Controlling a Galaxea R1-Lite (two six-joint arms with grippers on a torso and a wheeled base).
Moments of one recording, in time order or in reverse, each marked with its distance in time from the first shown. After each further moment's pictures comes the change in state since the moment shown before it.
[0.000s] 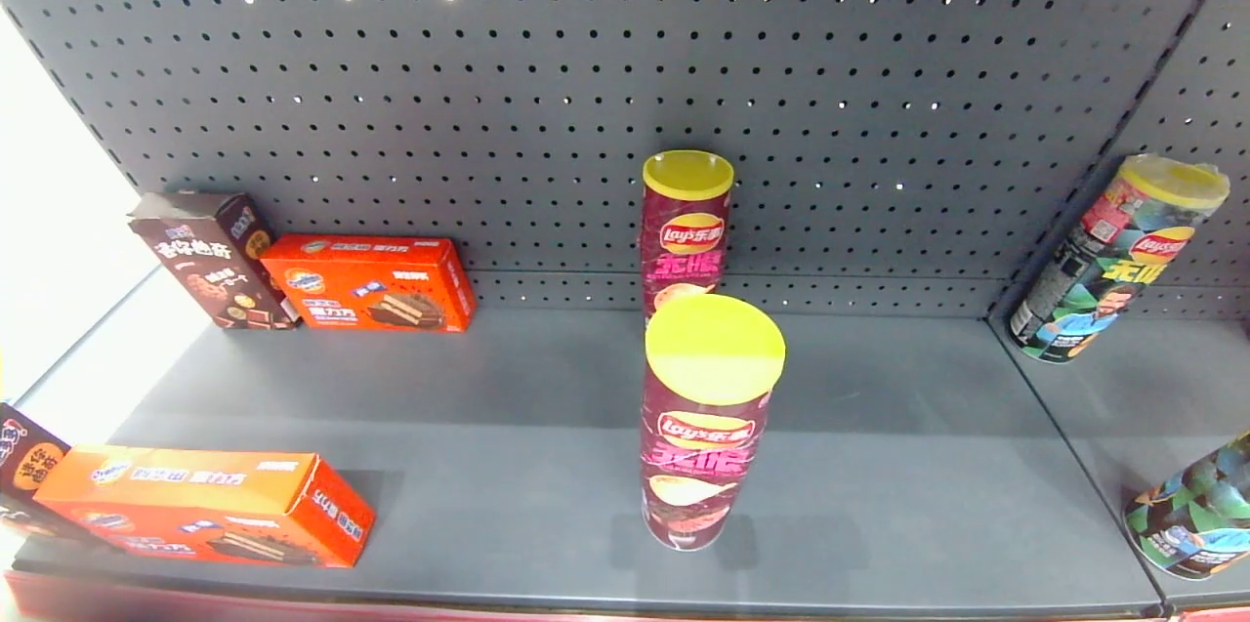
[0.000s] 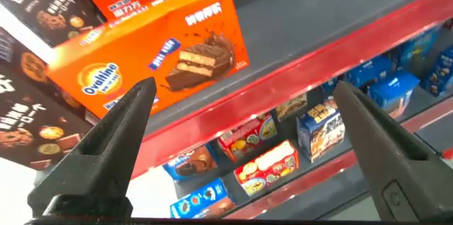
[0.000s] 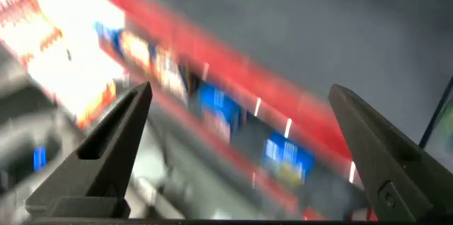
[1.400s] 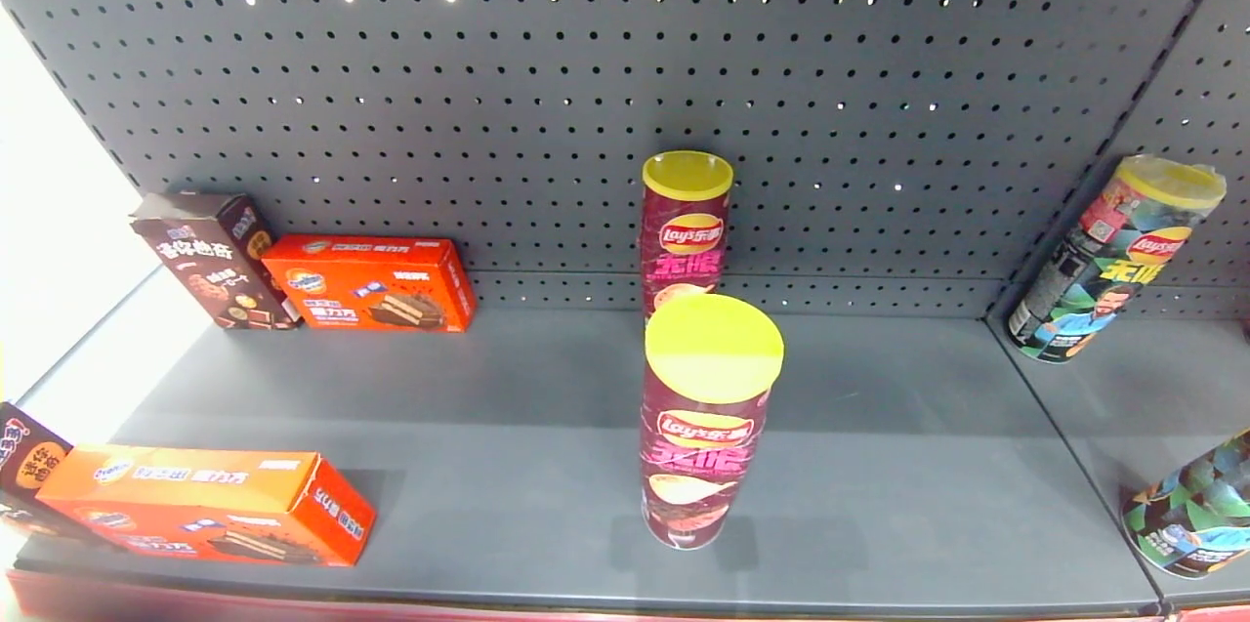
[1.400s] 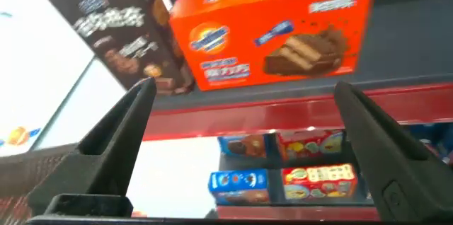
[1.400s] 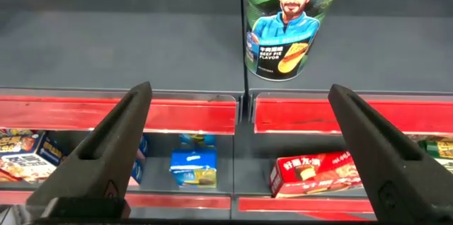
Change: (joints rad) left arm 0.367 -0.014 0.047 -0.112 0.111 -0.109; right arm -0.602 -0.316 0.005 0.089 -0.061 0.083
